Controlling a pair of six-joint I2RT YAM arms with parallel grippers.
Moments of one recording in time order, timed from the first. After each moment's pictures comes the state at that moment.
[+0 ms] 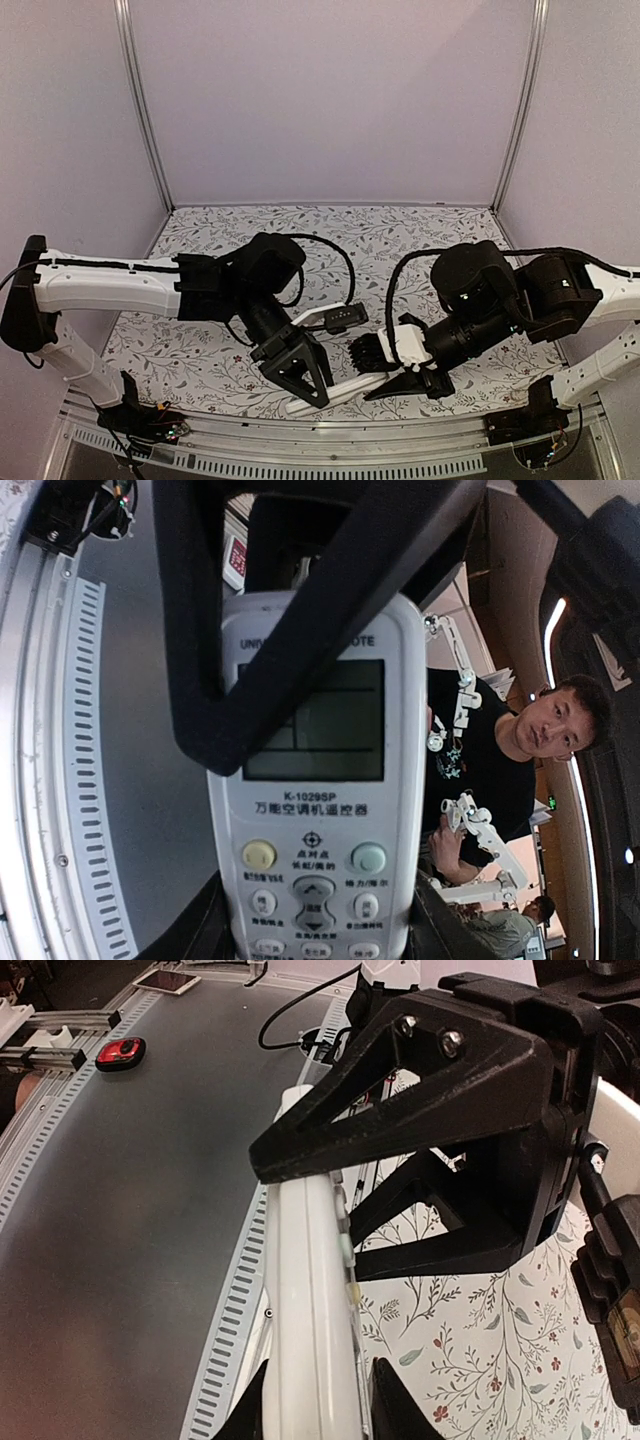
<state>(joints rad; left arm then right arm) -1.16 1.51 1.08 -0.25 1.20 -0.46 1.41 1.20 1.15 -0.64 -0.24 -0.36</state>
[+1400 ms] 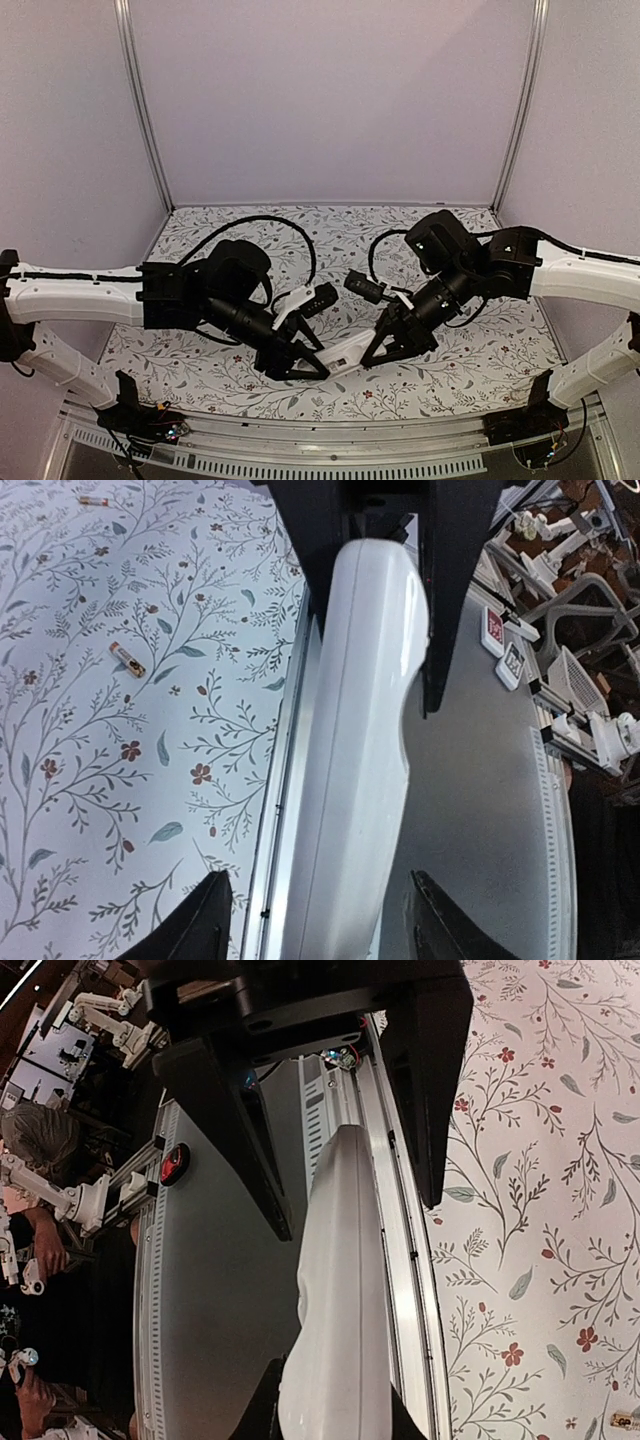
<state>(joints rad) -1.16 1.32 0.93 -0.28 0.51 -0.18 1.04 1.34 1.11 -0.64 -0.73 0.05</state>
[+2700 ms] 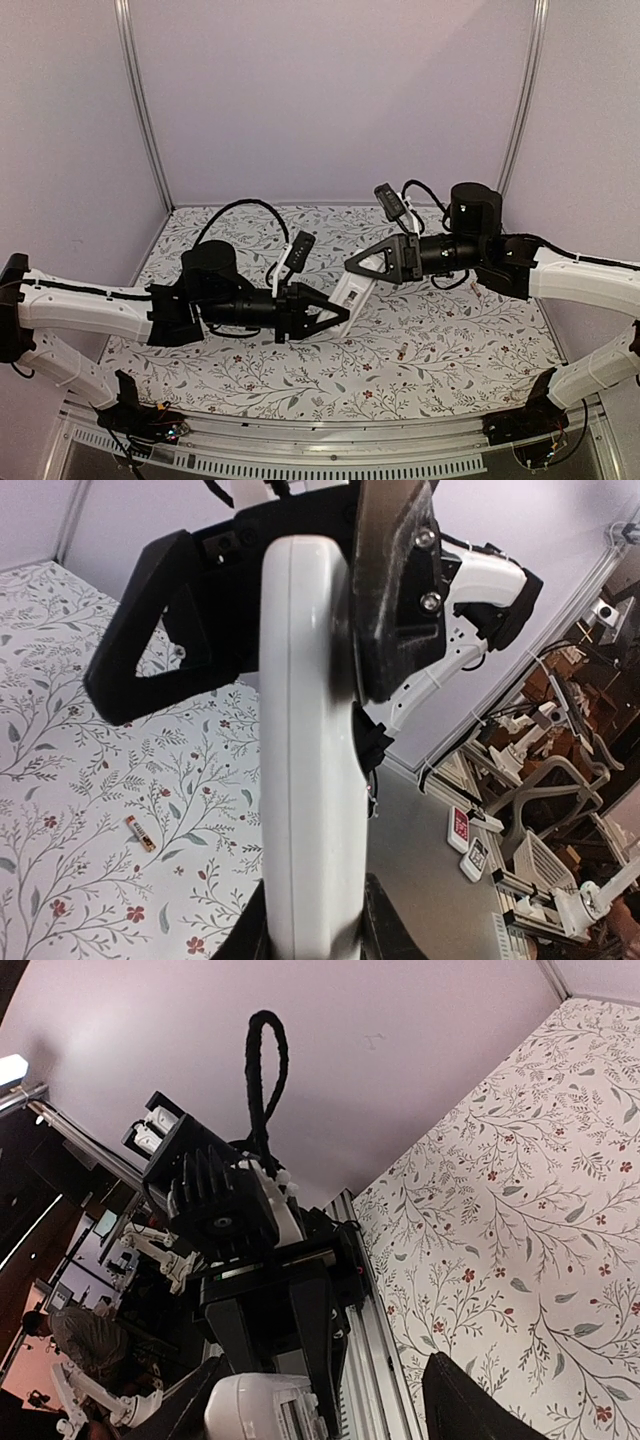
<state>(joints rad) -1.12 1.32 0.74 0.47 0.40 -0.53 0.84 1.29 0.94 0.17 -0.74 0.61</state>
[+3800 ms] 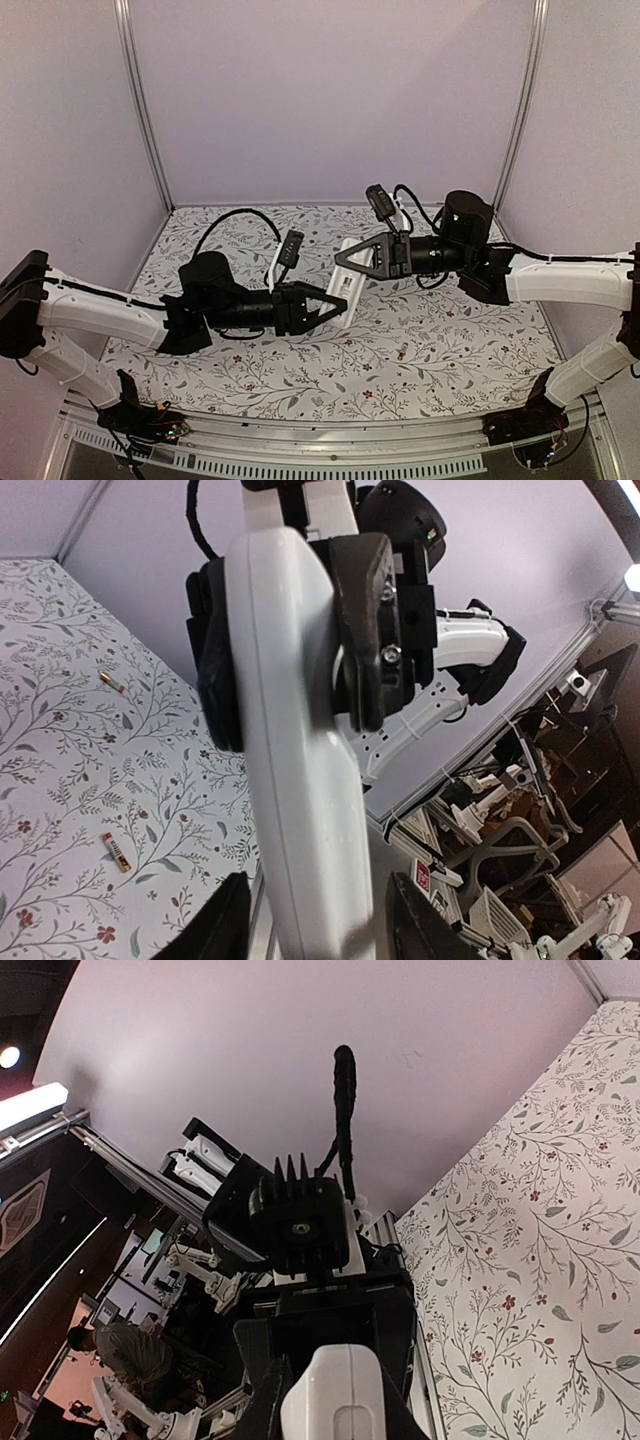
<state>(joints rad) -1.08 1.41 0.63 0.84 0.38 -0.77 0.83 1.42 0.89 0.54 -0.80 0.83</state>
